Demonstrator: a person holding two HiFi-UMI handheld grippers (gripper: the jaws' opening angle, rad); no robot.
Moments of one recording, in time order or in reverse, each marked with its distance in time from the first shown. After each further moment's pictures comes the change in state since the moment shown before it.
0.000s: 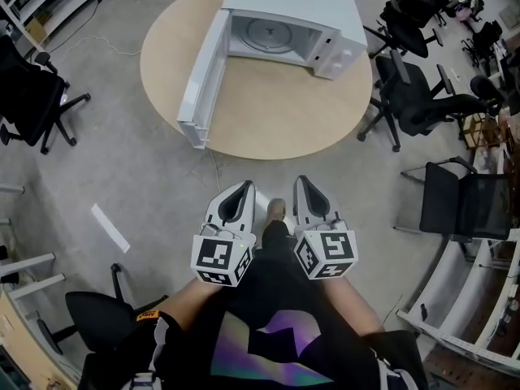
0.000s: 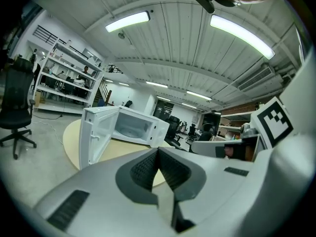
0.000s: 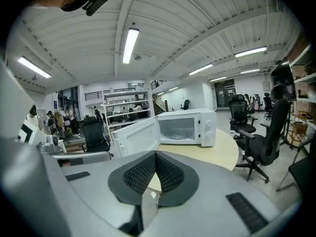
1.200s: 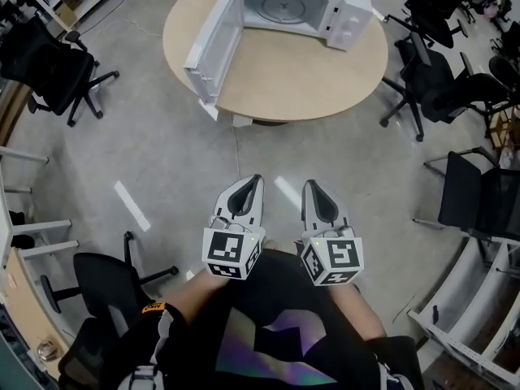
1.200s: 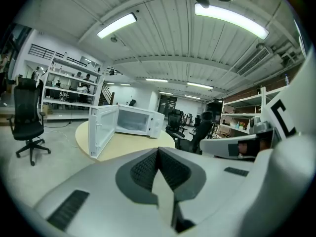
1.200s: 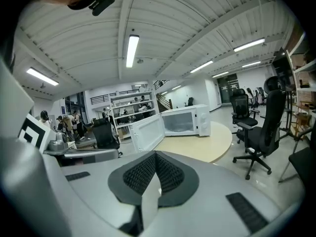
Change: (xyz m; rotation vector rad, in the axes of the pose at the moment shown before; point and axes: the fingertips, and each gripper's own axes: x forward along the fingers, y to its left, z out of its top) left arm -0.073 -0.092 -0.066 0.095 0.055 0.100; right arm -0.133 -0.006 -0.063 0.037 0.007 0.078
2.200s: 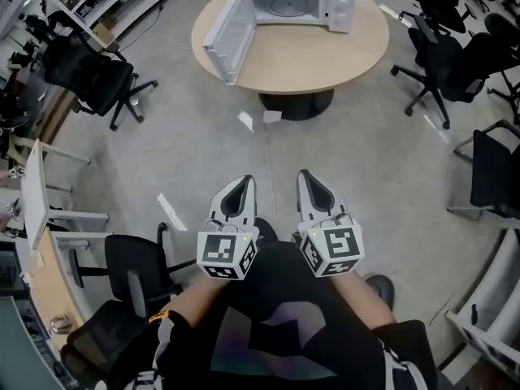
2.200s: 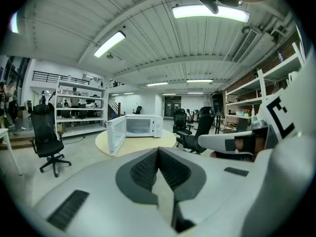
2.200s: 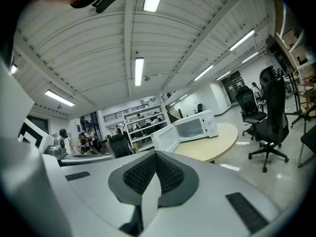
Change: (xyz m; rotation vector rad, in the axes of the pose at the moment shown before) left arm -0.161 -0.092 -0.036 0.141 -0.036 0.144; right arm -0.156 0.050 -0.039 0.087 -0.160 0.170
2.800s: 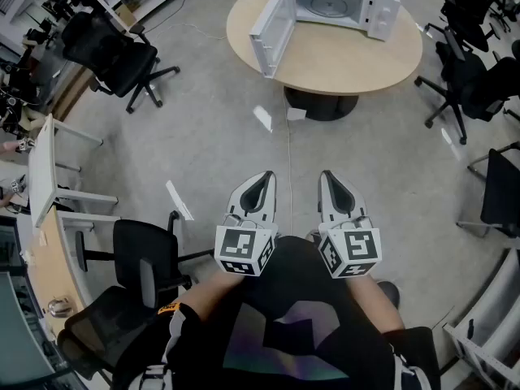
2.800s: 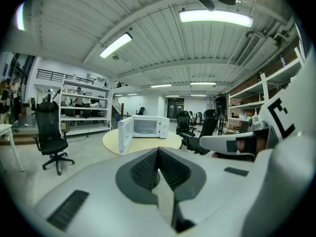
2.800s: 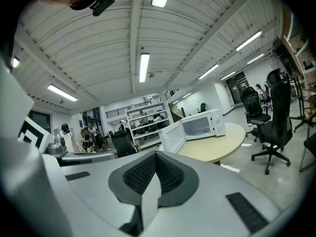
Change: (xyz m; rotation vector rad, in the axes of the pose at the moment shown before) left arm -0.029 0.064 -0.002 -0.027 -0.023 0.024; right arm 0.030 0.059 -0.013 -0.041 0.026 0.018
